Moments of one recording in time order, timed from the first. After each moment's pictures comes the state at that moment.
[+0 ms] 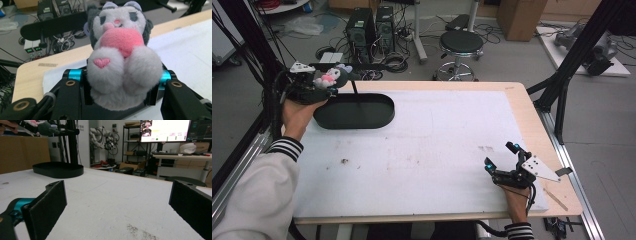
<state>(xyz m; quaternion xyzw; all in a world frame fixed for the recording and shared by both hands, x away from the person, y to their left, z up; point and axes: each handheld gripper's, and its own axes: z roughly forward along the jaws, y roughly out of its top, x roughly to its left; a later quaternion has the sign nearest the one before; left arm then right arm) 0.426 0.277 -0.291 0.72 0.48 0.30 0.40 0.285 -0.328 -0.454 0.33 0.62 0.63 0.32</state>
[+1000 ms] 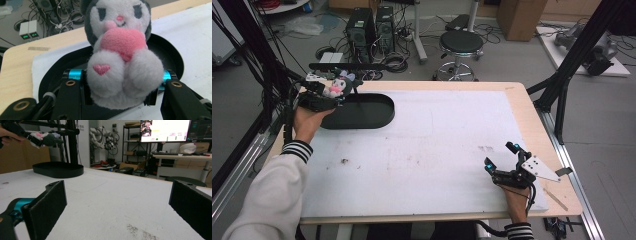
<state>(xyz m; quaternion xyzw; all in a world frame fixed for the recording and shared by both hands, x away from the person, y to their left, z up) 0.445 0.273 -0.334 0.73 0.51 0.27 0.37 0.286 -0.328 -0.454 0.33 0.62 0.63 0.32</state>
